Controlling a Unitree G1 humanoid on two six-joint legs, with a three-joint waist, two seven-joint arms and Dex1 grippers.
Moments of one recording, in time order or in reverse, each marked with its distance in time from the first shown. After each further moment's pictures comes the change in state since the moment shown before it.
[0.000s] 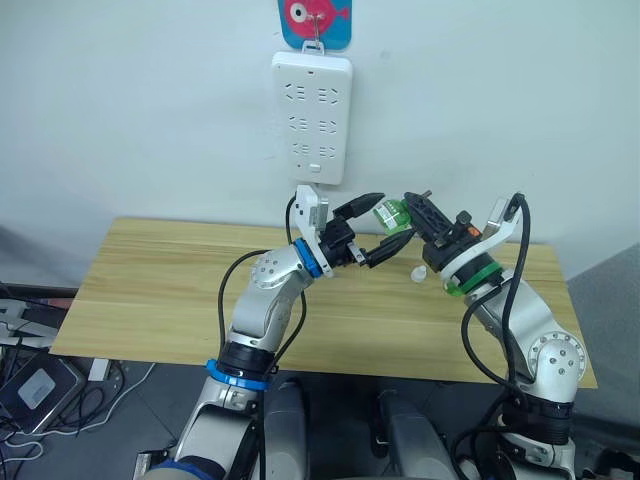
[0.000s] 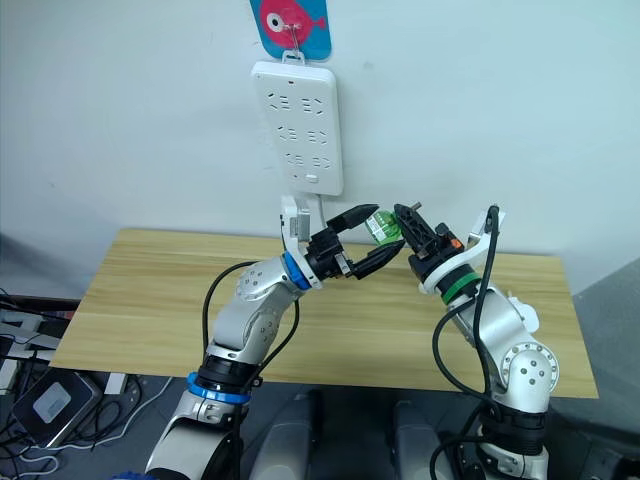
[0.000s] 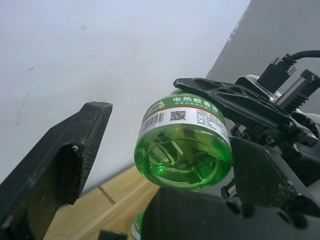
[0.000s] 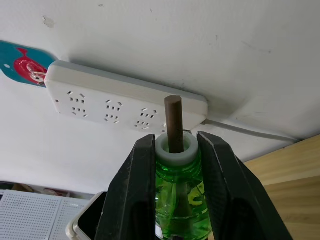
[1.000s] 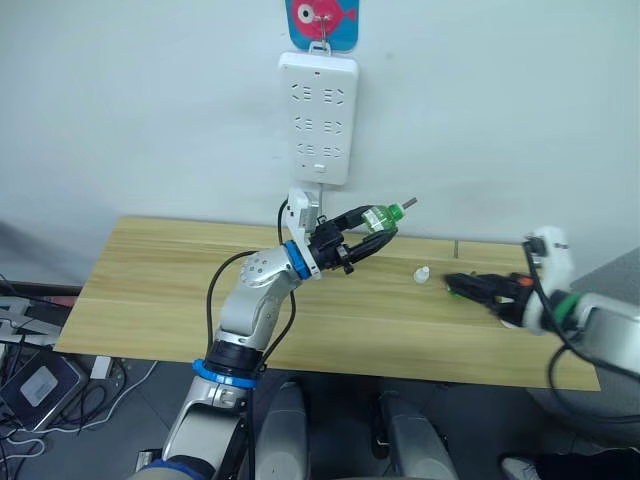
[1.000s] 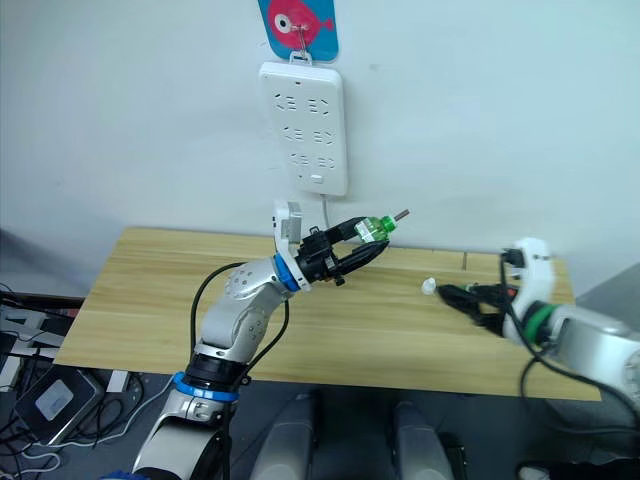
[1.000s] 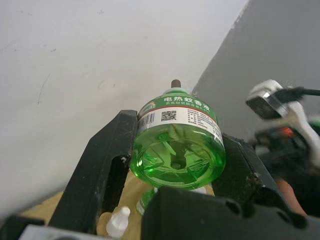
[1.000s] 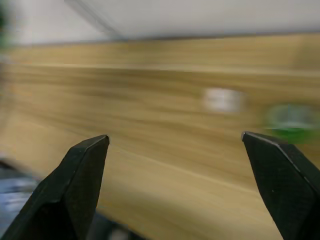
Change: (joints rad) left arm 0.017 0.082 0.021 0.019 -0.044 0.037 -0.066; right arm 0.231 -1.013 -0.027 0.075 -0.181 0.301 0.297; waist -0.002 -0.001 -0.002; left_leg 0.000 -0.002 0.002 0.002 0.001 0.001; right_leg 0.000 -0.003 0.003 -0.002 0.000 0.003
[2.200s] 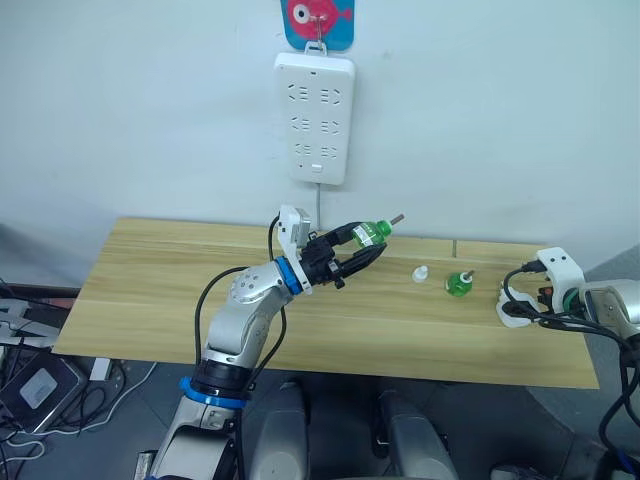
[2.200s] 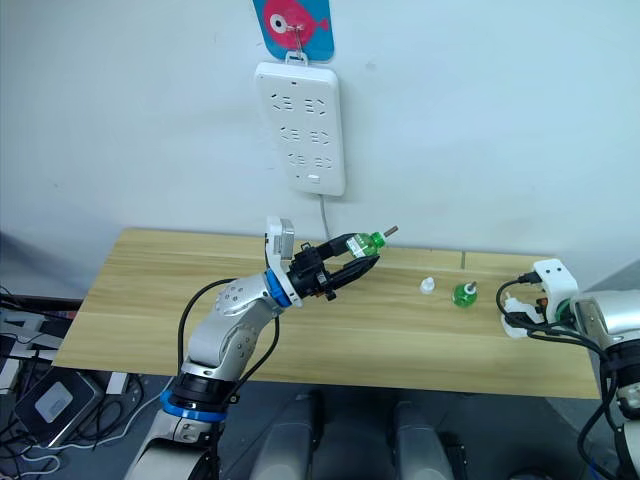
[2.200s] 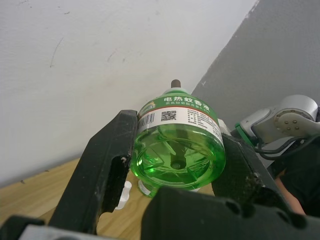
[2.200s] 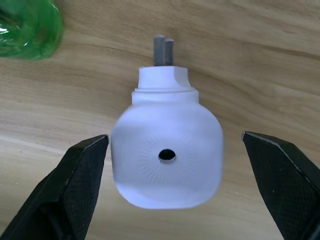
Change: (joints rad) left arm 0.089 0.031 -0.012 -0.095 -0.001 0.058 0.044; right arm -0.435 0.176 0.406 0.746 -1.098 -0.018 0.677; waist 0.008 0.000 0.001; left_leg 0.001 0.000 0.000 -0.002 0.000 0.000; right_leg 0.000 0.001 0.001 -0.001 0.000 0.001
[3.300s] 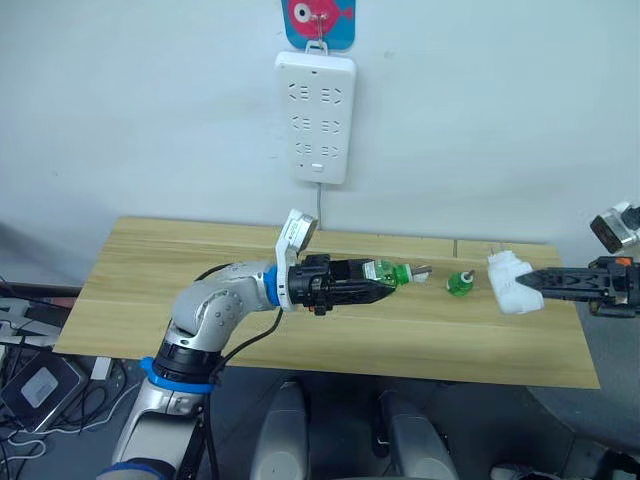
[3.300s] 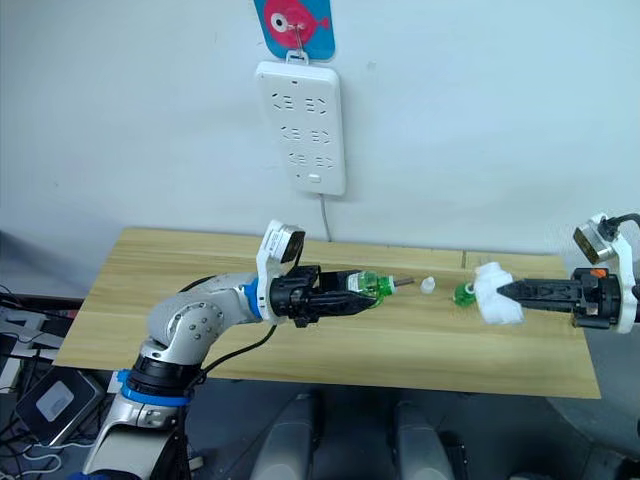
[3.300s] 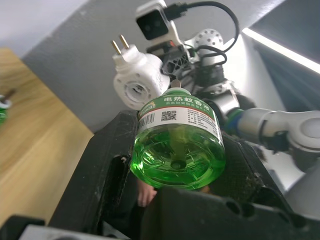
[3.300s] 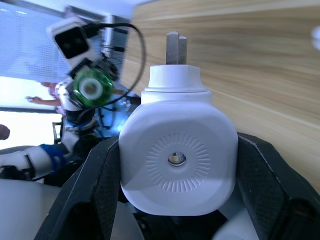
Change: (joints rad) left arm -0.101 0.177 -0.001 -0.100 -0.454 0.612 -0.293; right arm 0.103 -0.235 -0.486 -0.310 0.980 0.624 0.275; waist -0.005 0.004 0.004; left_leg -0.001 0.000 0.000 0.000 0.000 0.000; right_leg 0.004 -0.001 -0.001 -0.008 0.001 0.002
